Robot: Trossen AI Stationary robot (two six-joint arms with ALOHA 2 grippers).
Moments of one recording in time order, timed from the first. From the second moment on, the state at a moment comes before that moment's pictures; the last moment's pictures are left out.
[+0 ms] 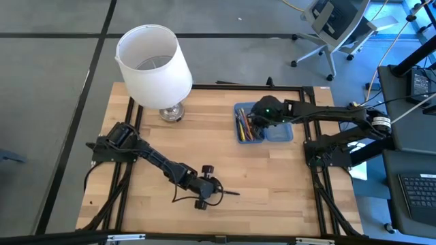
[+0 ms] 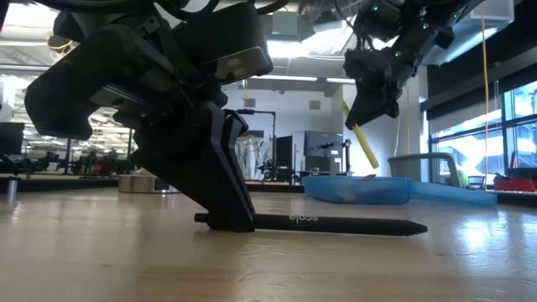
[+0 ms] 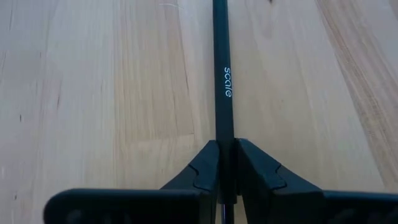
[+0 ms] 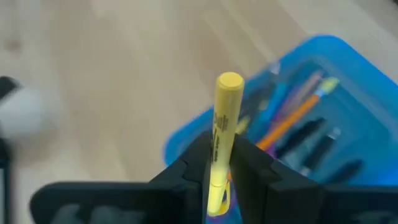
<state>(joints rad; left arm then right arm) -0.44 1.96 1.08 -0.04 -0.21 -0.25 -0.30 1.30 0.85 -0.42 -0.03 0.29</state>
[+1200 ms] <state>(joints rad) -0.45 1.96 1.09 -0.03 -0.21 -0.27 -0.25 1.37 0.93 -0.42 -0.14 0.12</state>
